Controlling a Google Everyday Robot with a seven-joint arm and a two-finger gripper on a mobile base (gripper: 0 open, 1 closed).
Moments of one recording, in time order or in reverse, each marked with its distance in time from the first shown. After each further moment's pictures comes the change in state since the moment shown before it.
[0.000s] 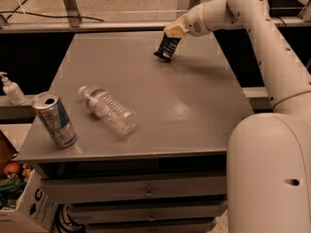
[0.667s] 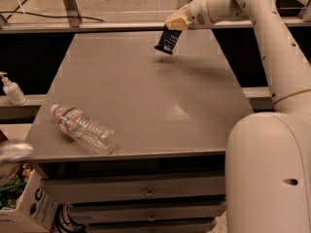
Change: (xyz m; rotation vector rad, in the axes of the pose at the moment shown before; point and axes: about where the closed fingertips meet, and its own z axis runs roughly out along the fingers) arm -0.023 0.000 -0.019 -0.004 -0.026 -0.061
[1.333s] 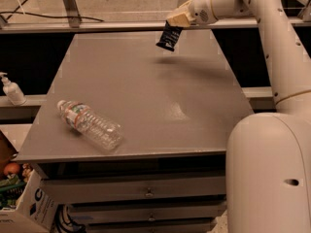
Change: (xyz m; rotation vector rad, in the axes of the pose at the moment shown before) arm -0.009 -0.002 -0.014 0.000 -0.028 -0.019
